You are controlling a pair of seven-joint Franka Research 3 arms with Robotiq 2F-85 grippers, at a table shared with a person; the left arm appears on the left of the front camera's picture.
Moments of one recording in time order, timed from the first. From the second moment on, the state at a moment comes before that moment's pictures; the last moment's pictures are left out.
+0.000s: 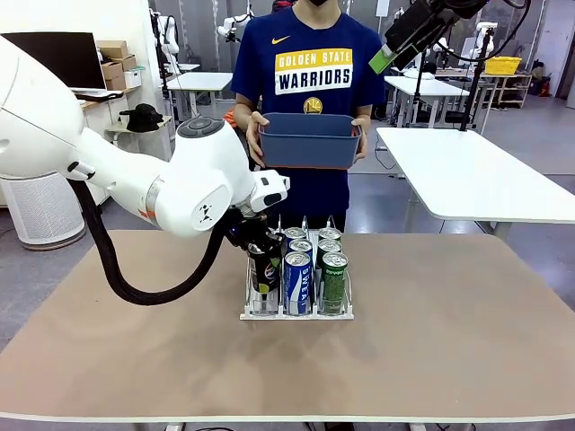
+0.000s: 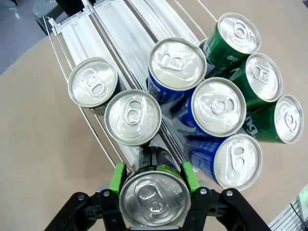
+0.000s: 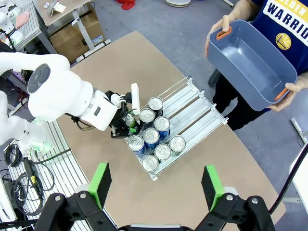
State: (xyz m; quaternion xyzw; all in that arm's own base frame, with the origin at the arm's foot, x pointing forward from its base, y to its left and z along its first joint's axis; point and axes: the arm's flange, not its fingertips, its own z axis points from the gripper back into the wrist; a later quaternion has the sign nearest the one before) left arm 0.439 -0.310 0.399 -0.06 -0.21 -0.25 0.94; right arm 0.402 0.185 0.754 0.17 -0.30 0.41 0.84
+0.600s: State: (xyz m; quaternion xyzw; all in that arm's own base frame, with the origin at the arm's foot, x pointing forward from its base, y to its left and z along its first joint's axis) left arm 0.445 -0.320 0.368 -0.07 -0.19 -0.26 0.95; right arm 0.402 0.185 0.754 0.17 -0.30 0.41 0.84
